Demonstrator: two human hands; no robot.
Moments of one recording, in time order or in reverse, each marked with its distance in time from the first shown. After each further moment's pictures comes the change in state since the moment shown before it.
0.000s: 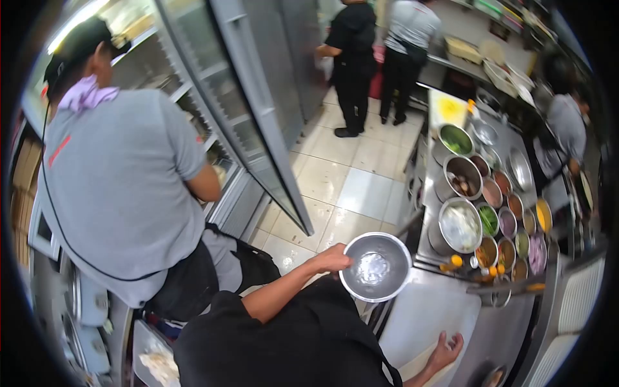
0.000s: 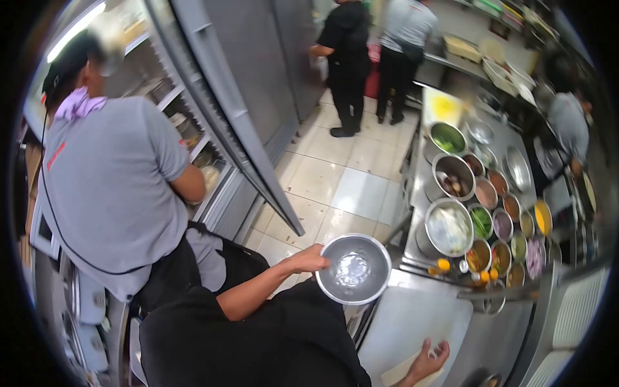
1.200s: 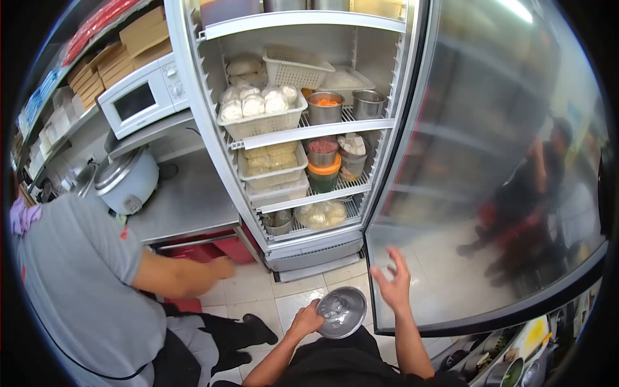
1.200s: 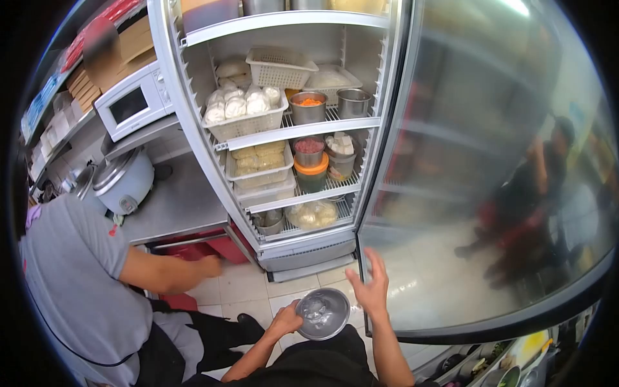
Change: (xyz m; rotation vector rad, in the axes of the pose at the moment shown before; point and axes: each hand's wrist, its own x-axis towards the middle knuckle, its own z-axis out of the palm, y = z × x) left_hand -0.114 -0.137 -0.184 -0.280 1.200 -0.451; right_hand -0.304 -0.457 0.418 0.457 -1.661 -1.104
